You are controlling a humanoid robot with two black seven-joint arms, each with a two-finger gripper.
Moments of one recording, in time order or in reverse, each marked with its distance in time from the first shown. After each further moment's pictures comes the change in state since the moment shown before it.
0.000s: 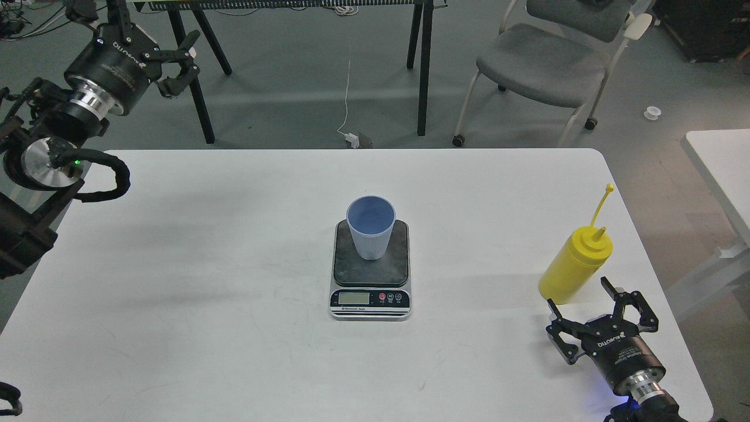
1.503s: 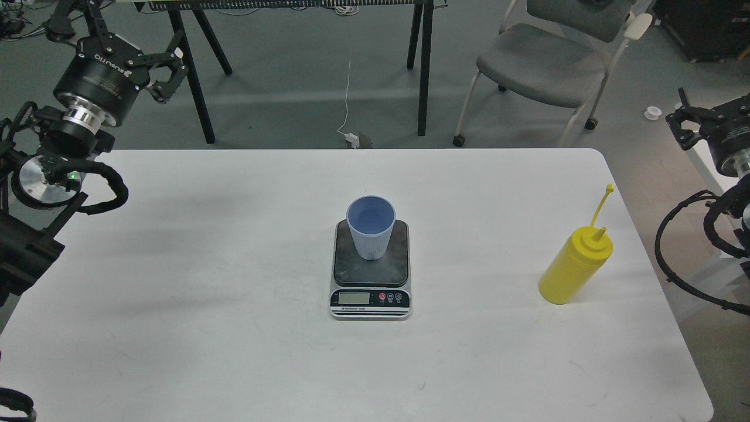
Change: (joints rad) left arm 0.092 -0.038 -0.125 0.015 -0.104 -0.065 -0.009; right arm 0.920 0.002 -0.033 -0.840 -0.020 0.000 -0.068
